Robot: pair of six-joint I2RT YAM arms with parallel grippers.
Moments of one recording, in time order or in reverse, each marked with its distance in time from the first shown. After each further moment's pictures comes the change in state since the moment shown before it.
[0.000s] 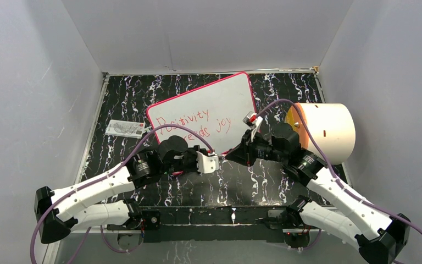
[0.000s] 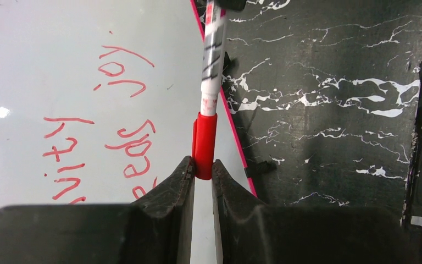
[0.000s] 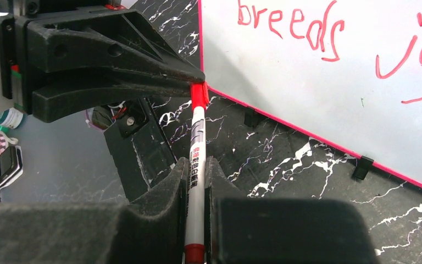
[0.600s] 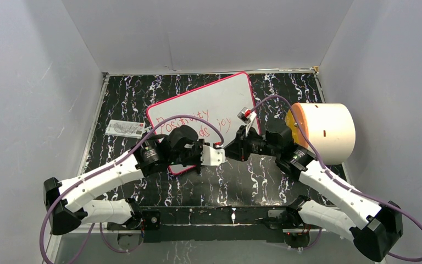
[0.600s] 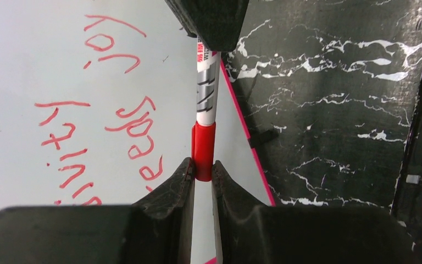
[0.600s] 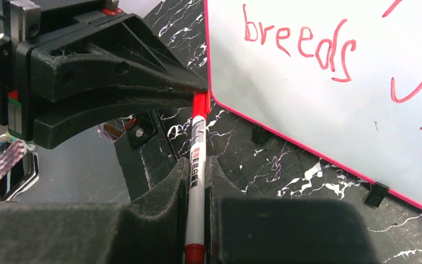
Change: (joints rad) left arm 0.015 0.141 0.204 -0.230 -0.002 0.005; right arm -0.010 0.113 -0.001 0.129 -0.065 0.042
